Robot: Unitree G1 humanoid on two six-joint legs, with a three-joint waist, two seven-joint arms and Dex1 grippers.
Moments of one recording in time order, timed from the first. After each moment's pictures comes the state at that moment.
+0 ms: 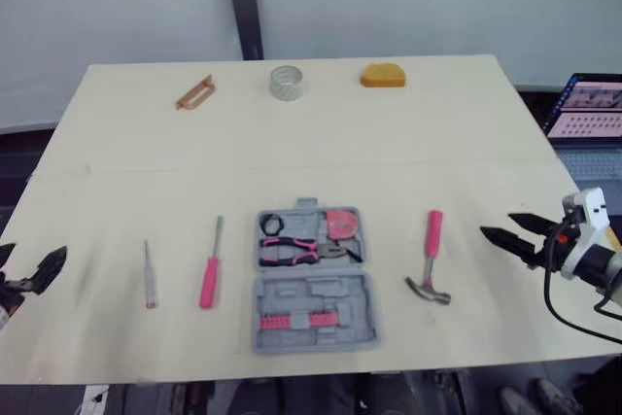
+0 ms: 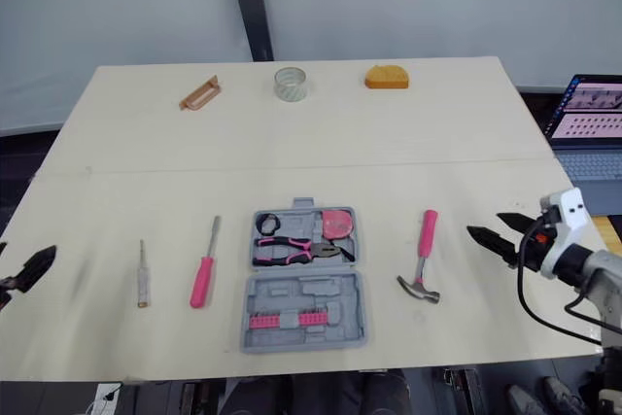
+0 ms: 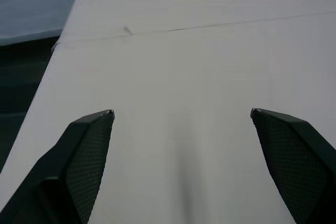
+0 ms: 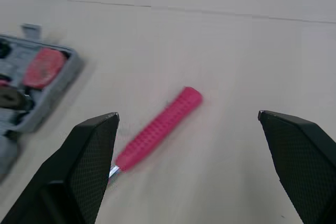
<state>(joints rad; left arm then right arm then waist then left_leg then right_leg) 0.24 0.68 0.85 0.05 -0.44 0.35 -0.59 -0.15 -0.82 -0.40 0.10 0.54 0.56 1.00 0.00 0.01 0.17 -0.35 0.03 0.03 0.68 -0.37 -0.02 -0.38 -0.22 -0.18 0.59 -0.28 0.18</state>
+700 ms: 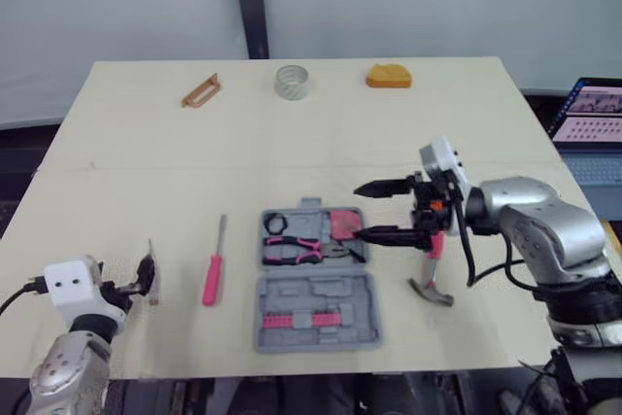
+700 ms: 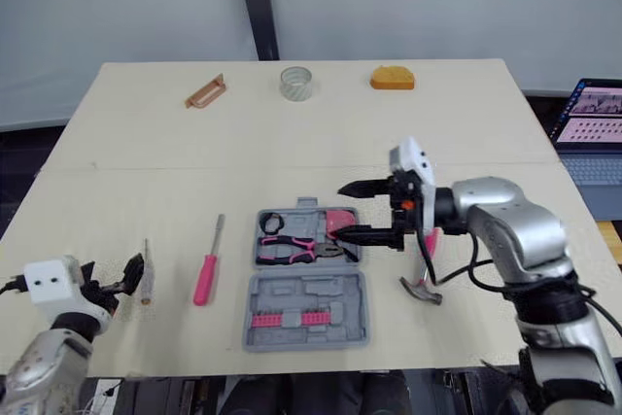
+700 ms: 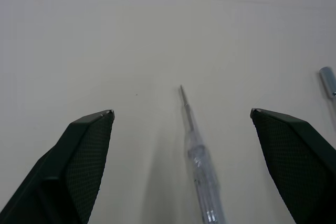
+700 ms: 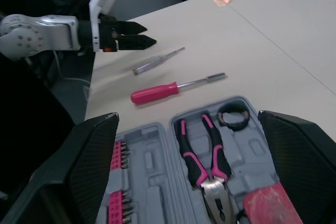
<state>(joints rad) 0.28 0.23 0.53 -0.39 -0.30 0.44 -0.09 -0.61 -0.70 0.11 -0.14 0.60 0.64 1.22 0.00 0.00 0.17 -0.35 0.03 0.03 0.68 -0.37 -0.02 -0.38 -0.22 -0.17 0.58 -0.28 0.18</state>
